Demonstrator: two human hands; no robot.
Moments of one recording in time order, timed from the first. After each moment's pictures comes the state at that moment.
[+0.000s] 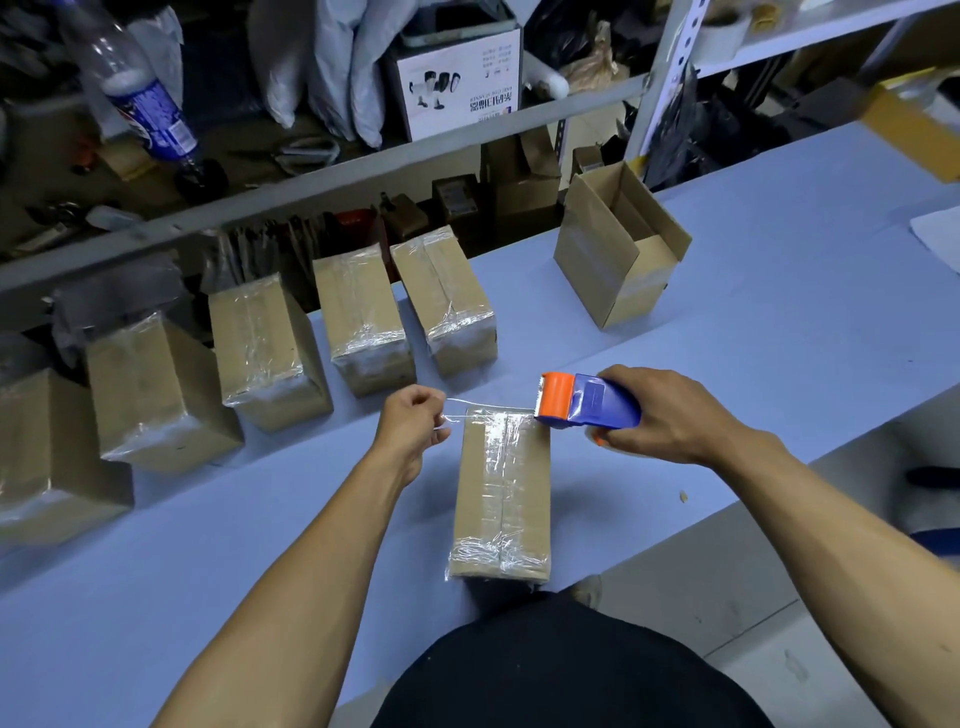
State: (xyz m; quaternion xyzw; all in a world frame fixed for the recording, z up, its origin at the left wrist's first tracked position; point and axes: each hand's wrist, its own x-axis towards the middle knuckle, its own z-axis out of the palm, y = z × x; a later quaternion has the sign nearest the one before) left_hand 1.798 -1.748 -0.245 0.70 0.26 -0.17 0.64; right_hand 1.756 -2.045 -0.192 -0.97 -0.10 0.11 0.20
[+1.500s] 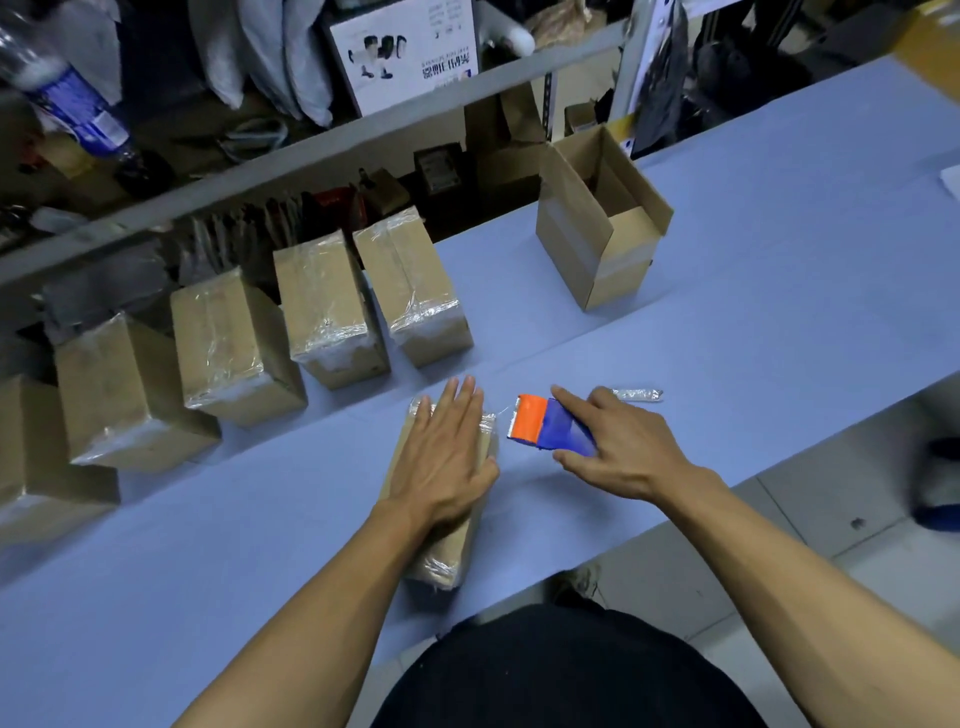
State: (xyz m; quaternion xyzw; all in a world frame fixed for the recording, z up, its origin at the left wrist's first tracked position) left_hand 1.753 -1.805 -0.263 0.96 -0.22 -0.12 0.07; right_hand 1.738 -2.048 -0.235 -0.97 -0.07 0.17 0.17
